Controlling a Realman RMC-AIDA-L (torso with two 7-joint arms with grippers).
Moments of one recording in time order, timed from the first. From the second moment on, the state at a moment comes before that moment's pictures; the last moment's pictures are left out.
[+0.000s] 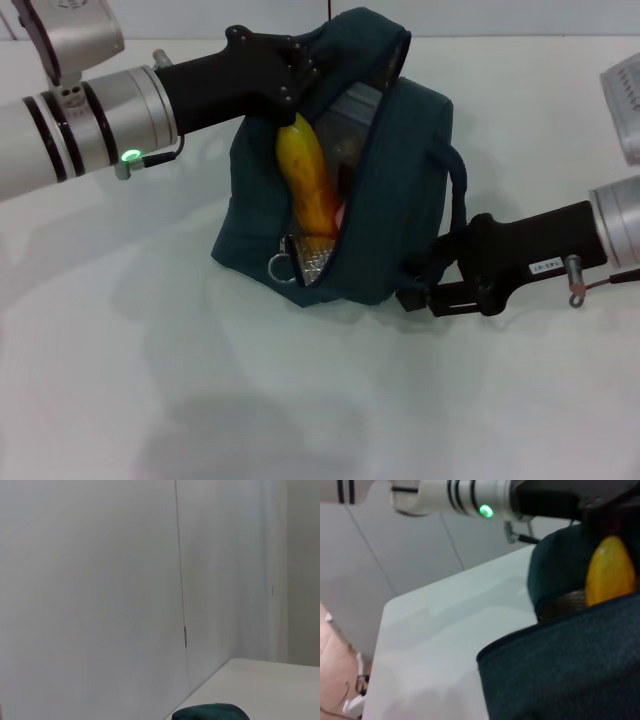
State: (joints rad) left arm -0.63 -2.09 1.02 0.58 1.47 1.19 -1.09; right arm 0.66 2.02 -1.23 -0.73 -1.86 -1.49 1.62
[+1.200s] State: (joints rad) left arm -0.50 -2.08 1.01 0.58 1.33 1.34 -1.02; right arm 0.43 1.94 -1.02 -0.69 -1.46 -1.65 1.36
